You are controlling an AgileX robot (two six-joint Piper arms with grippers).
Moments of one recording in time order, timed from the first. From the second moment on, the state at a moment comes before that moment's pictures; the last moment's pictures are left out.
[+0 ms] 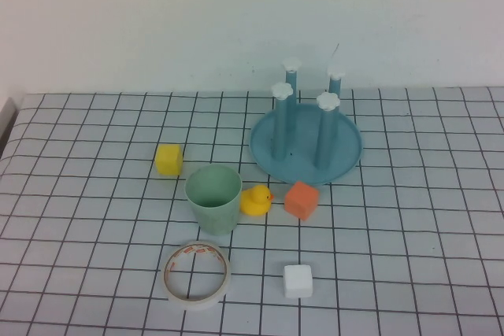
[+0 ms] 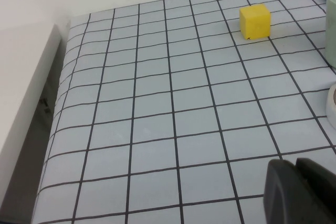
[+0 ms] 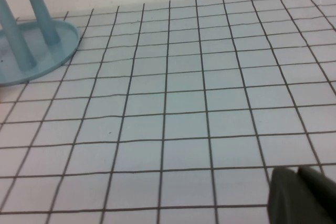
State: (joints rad) right arm 0.01 -0.01 0.02 -0.09 0.40 0.20; left arm -0.05 -0.01 0.02 -0.13 0.36 0.20
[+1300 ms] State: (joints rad) right arm 0.01 -0.01 0.03 0.76 0.30 0.25; left arm -0.05 -0.01 0.02 -0.42 -0.57 -0.34
